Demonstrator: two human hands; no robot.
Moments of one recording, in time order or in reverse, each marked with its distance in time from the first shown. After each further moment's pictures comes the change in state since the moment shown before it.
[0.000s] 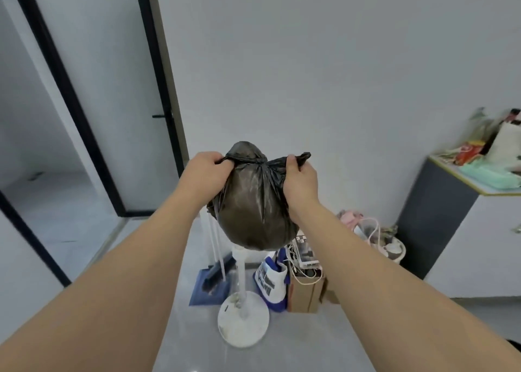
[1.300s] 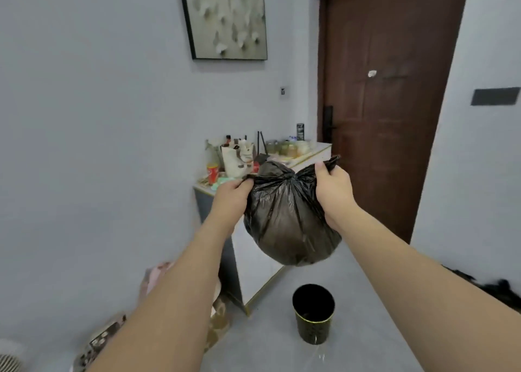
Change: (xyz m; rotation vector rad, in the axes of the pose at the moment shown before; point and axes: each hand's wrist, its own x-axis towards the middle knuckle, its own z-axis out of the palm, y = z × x) left_hand -0.227 0.425 0.449 -0.678 -0.806 0.242; right_hand -0.056 -0.097 -0.657 -0.144 0.825 -0.130
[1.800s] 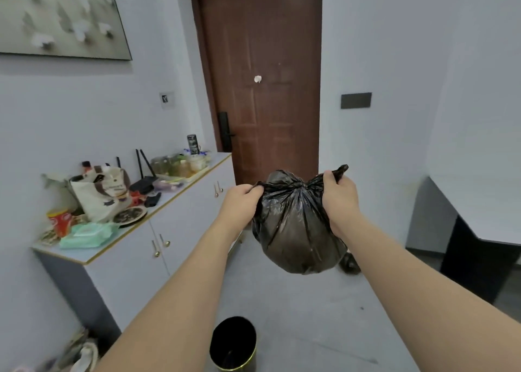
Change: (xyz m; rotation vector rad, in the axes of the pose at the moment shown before) left_hand 0.157 -0.009 0.335 0.100 -0.475 0.088; right_hand 0.211 0.063 -0.221 -0.060 0.464 0.047
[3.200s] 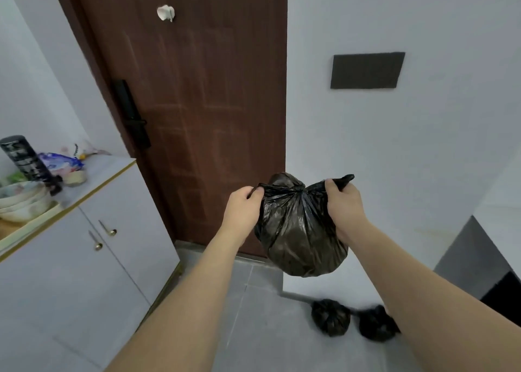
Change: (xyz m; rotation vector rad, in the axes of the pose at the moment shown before) left_hand 0.692 -0.131 0.374 -0.039 -0.015 -0.100; right_hand 0.760 0.227 0.065 -0.118 0.006 0.209
